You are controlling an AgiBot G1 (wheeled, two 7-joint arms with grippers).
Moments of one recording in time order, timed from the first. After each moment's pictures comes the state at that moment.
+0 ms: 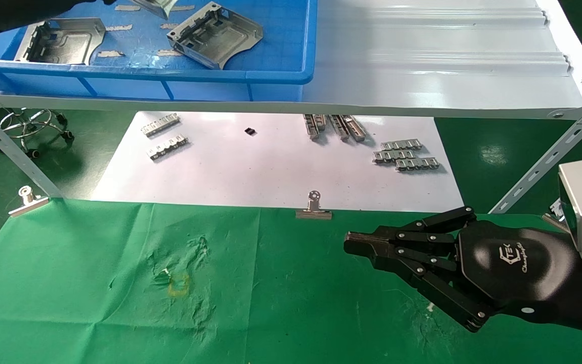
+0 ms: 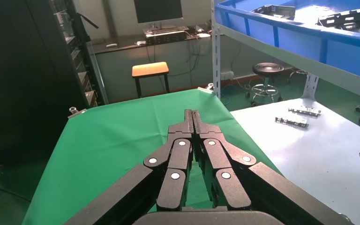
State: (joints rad) left arm -2.00 1.07 0.45 -0.11 1.20 1.02 0.17; right arm 1.08 -0.54 -0.42 1.22 -0.61 -1.40 0.10
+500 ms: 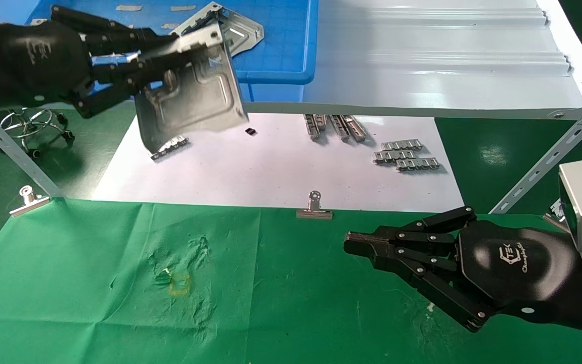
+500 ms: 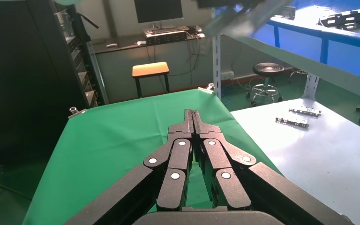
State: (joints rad) left arm -1.89 0.89 0.48 -0.30 1.13 1.57 0.45; right arm 1.08 -0.54 -0.42 1.22 -0.61 -1.40 0.10
